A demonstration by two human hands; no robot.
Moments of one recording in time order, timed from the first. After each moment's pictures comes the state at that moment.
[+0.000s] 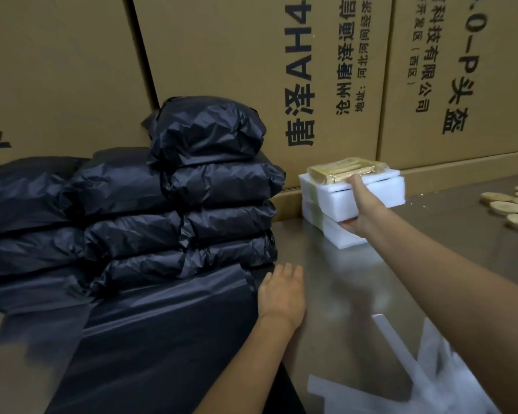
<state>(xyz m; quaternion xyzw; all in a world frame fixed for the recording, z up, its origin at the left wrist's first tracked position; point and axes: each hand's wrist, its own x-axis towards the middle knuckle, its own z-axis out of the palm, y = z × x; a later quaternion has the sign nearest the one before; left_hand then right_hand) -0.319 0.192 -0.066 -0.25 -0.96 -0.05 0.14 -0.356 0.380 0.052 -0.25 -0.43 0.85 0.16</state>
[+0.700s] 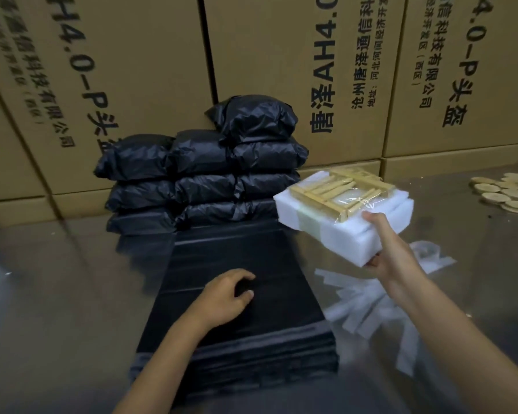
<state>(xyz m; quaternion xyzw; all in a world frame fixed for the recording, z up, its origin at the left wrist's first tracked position) -0.122 -0.027 -0.035 -0.21 -0.93 -0.28 -0.02 -0.066 0.270 0.019 -0.13 -0.57 0.80 0.16</state>
